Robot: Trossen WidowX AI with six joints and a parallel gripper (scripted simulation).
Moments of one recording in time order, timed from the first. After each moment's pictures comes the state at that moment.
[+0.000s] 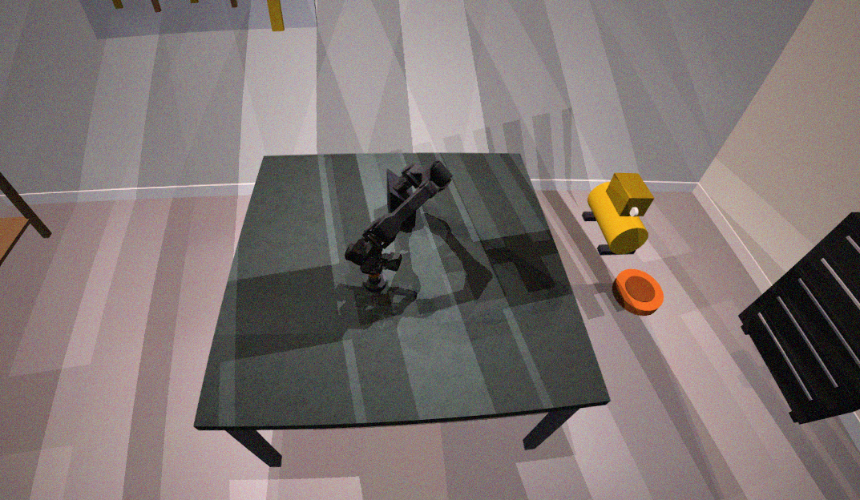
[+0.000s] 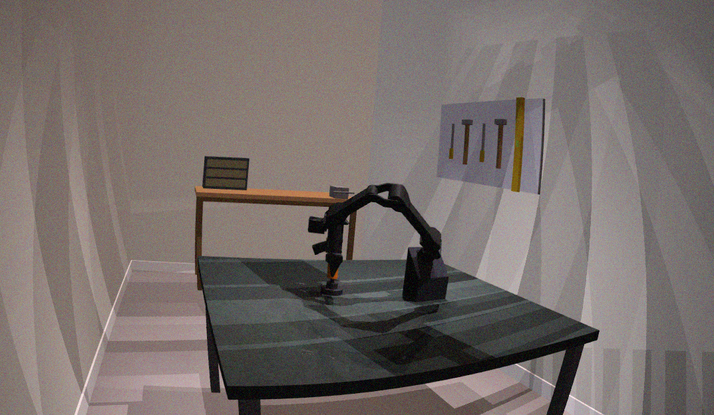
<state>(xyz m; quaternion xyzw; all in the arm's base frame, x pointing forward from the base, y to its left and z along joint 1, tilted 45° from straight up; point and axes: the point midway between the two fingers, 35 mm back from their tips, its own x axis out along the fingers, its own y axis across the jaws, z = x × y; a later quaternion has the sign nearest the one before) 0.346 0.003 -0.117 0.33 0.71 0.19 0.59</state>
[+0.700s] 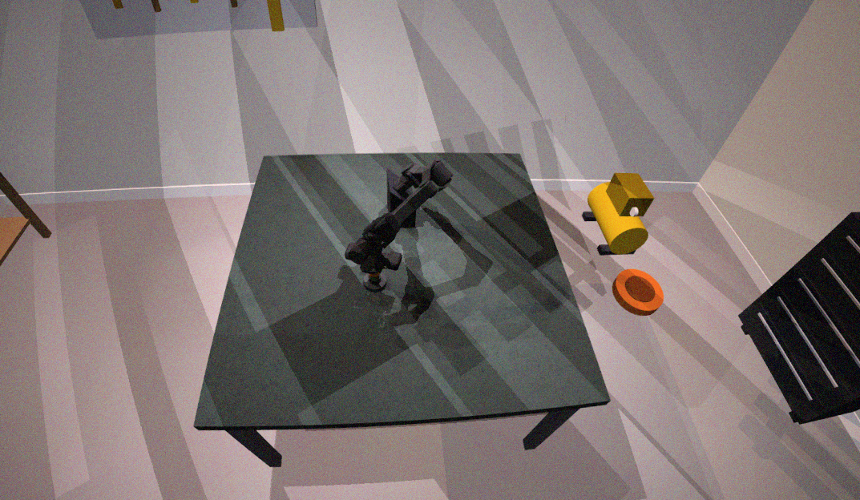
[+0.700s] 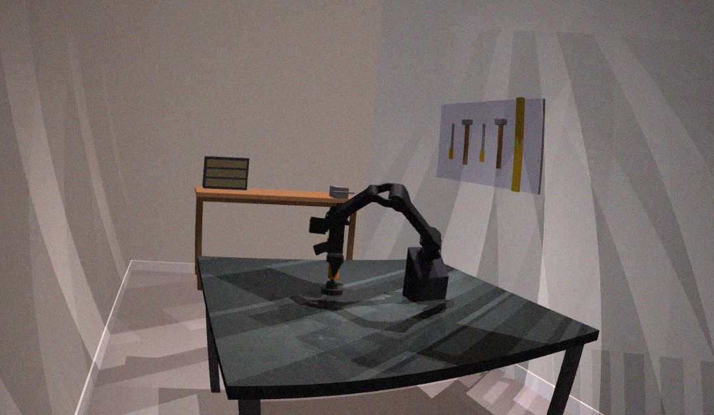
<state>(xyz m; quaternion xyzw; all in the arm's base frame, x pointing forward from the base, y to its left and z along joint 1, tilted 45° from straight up) 0.341 0.004 -0.118 0.34 0.71 0.19 0.59</state>
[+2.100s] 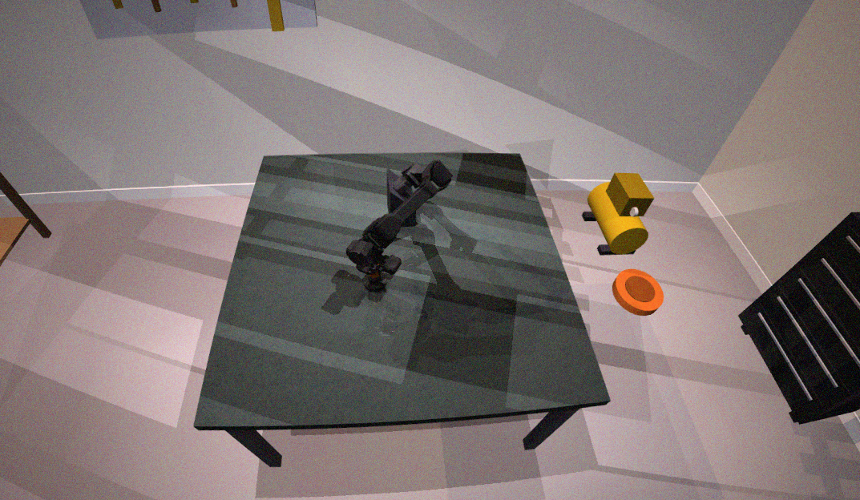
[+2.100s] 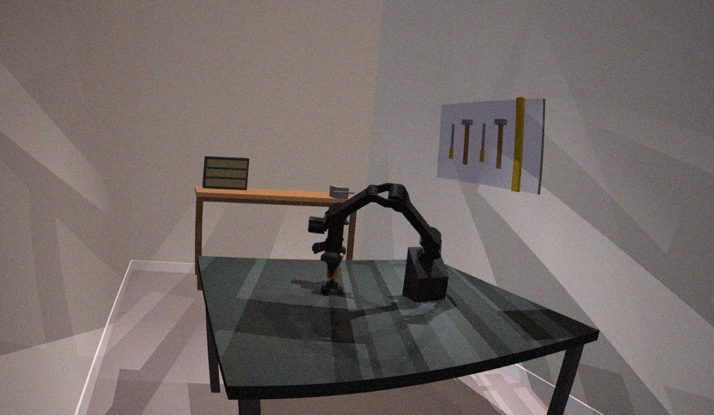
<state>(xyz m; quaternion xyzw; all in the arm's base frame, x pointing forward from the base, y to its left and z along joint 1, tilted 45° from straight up) 0.345 0.003 -0.117 0.39 0.73 0.11 0.55</state>
